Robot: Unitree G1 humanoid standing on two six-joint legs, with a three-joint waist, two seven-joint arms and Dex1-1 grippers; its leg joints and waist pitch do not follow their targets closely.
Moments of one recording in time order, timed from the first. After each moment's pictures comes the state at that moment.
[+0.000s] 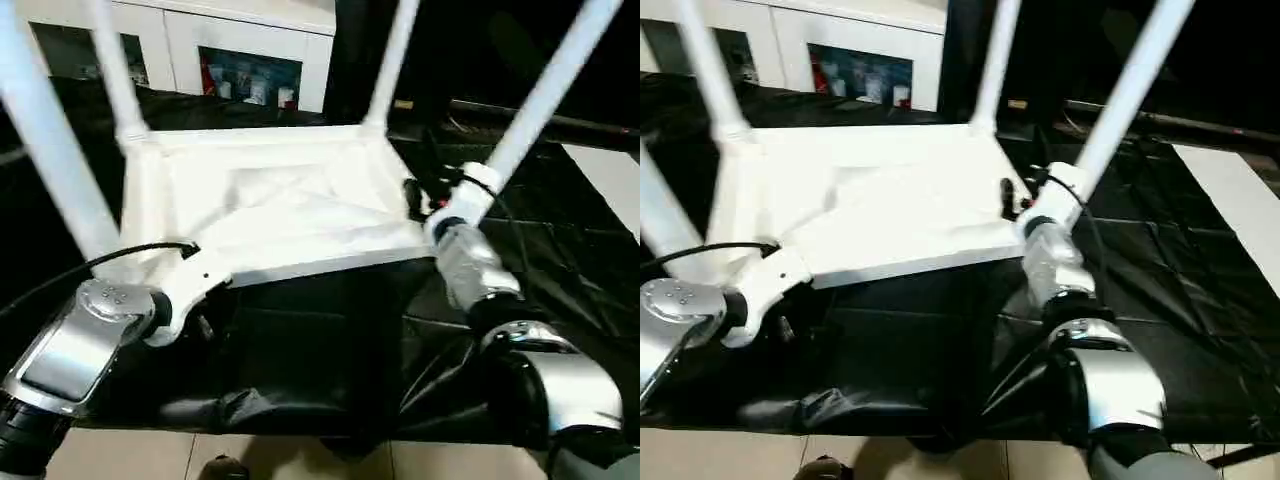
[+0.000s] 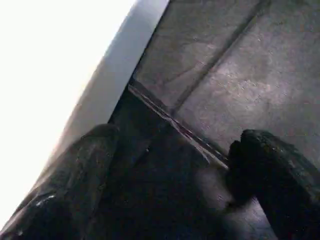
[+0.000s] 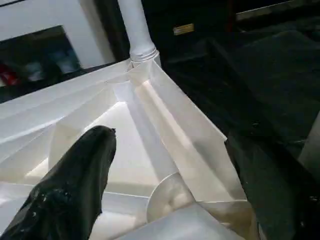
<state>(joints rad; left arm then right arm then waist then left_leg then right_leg) -0.29 0.72 -0.24 -0.13 -0.04 0.78 -0.86 -0.90 -0.13 -0.27 1.18 0.31 -0.10 0.07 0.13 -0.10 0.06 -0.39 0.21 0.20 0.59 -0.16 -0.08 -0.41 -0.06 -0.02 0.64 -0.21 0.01</state>
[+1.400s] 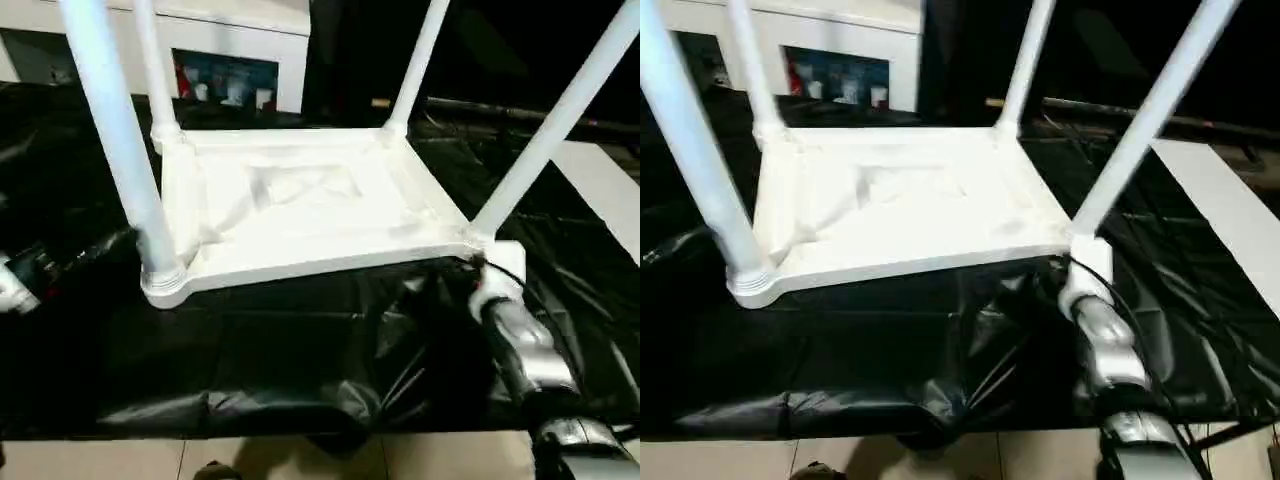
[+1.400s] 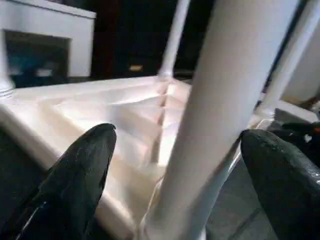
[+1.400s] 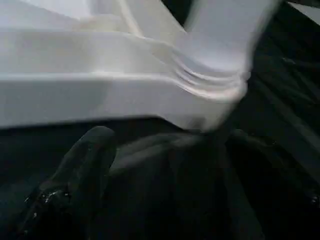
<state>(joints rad) -0.31 0.67 0.45 0.32 -0.51 0.35 -1.16 -0.43 -0.25 -0.15 0.84 0.11 -0.06 0.10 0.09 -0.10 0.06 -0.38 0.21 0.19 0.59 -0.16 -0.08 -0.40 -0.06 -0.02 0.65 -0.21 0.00</state>
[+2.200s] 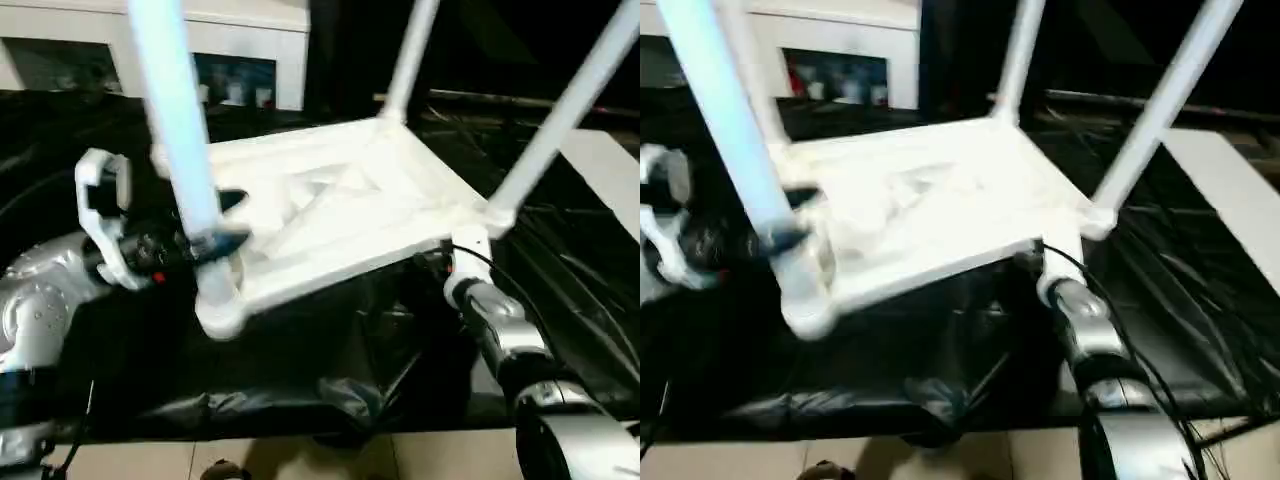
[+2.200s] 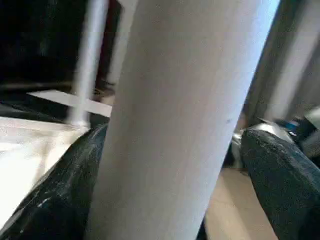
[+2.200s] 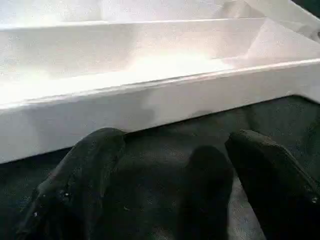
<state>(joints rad) -0.38 0.55 0.16 -0.02 -0.74 0.63 -1.33 -0.67 -0.18 -0.07 1.07 0.04 -0.03 0.21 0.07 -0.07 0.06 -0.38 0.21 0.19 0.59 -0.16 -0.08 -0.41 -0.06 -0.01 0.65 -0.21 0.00</state>
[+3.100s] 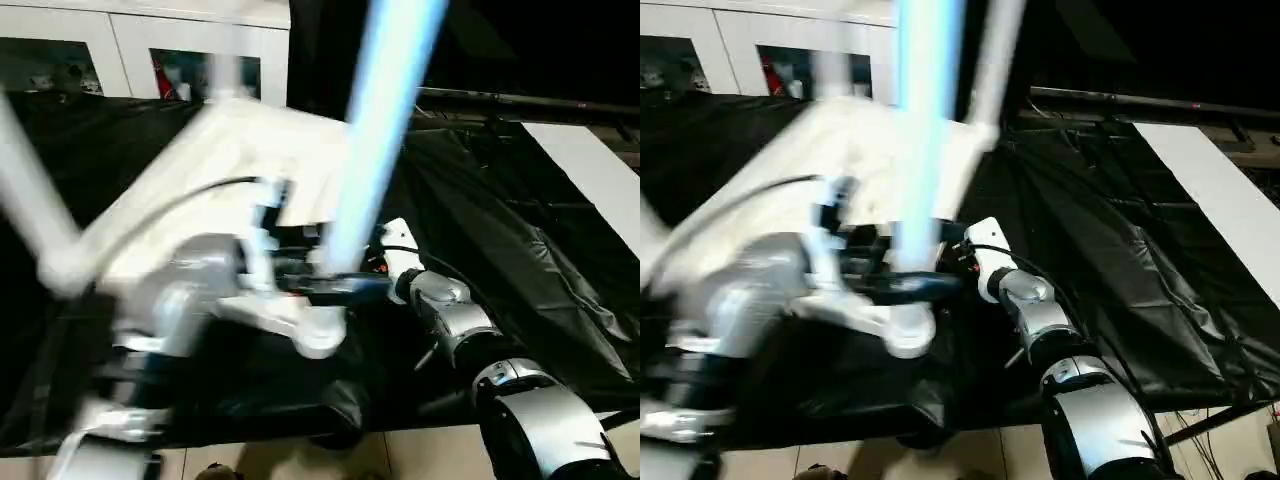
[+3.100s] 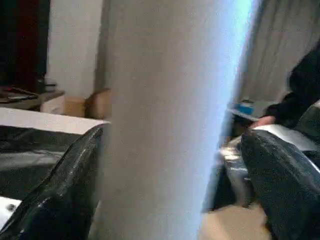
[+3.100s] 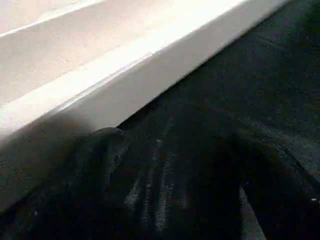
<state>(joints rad) -0.56 0.22 -0.15 0.10 -0.53 0.46 -1.20 -0.74 -0.05 0.05 1.15 -0.04 -0.10 0.46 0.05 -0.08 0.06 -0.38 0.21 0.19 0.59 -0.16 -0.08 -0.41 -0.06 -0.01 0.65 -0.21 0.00</state>
